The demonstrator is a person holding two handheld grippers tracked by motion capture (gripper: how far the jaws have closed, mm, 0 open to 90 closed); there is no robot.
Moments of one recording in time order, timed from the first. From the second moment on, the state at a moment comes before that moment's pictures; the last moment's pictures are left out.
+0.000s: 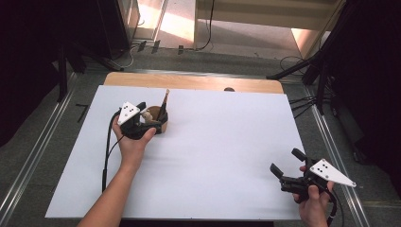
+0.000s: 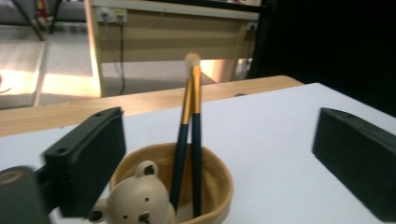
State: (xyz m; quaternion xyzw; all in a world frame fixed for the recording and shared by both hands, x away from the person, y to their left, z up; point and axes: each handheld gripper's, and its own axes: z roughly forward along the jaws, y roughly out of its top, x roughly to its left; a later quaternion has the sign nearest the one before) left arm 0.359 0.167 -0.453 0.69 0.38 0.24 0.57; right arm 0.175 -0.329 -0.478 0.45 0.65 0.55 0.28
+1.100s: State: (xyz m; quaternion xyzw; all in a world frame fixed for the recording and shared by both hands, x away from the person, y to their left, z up) left arm 0.325 0.206 -0.445 0.69 0.36 0.24 0.58; right arm 0.174 -0.326 -0.478 0.44 0.65 0.55 0.28
